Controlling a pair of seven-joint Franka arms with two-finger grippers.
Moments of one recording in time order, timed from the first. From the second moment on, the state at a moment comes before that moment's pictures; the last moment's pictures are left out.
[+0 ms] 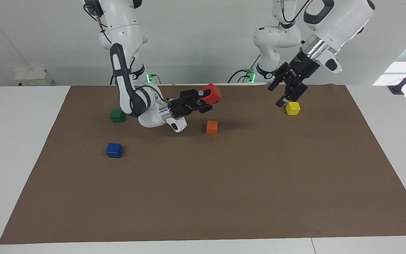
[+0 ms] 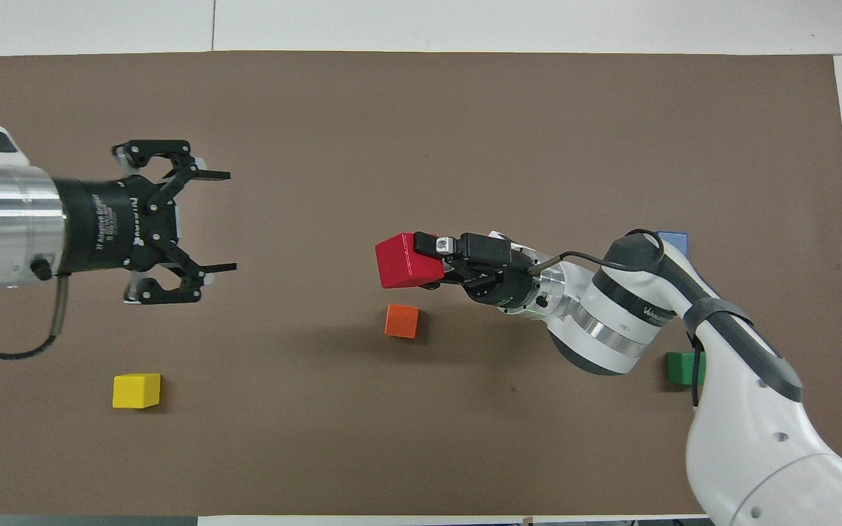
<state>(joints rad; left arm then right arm) -0.01 -0.16 -0.12 -1.89 -0.49 1.97 -1.33 0.24 0.25 0.07 -2.17 2.18 1.50 -0.80</state>
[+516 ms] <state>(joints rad) 0.08 0.09 -0.12 -1.79 -0.09 1.96 -0.70 0.10 -0.02 0.06 -2.10 1.43 1.85 -0.53</state>
